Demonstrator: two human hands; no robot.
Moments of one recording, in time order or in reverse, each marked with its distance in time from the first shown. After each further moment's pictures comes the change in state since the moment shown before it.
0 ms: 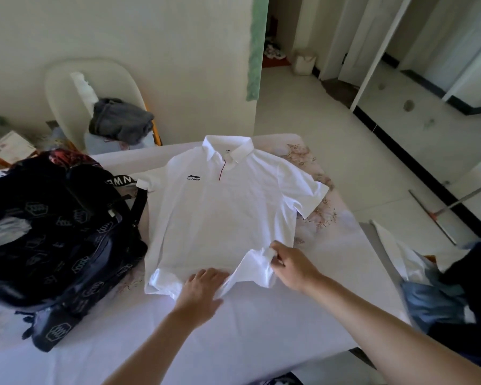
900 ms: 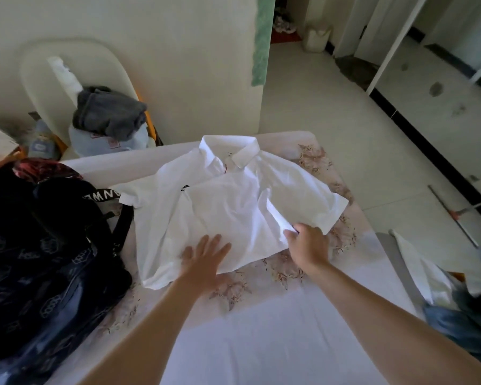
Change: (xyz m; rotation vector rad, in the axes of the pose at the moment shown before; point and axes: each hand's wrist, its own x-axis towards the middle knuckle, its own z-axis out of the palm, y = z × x) left_hand 0.159 -0.033 -0.031 0.271 -0.340 -0.150; right_hand 0.142 0.044 -0.029 -0.197 0.391 0.395
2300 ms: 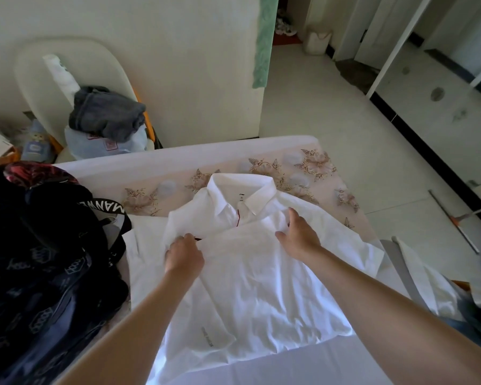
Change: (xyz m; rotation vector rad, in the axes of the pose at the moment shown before) left_hand 0.024 -0.029 -0.032 -0.437 0.253 -0.470; right_hand 0.046 -0.027 0.005 -0.030 -0.337 0.007
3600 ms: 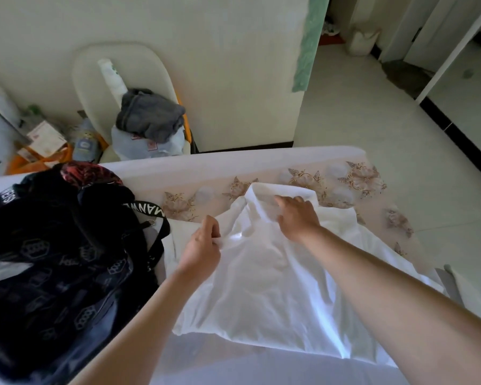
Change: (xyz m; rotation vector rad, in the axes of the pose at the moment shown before) left_hand 0.005 -0.020 -0.063 -0.443 0.088 0.175; right_hand 0.069 -0.103 0.010 -0.416 0.050 -0.447
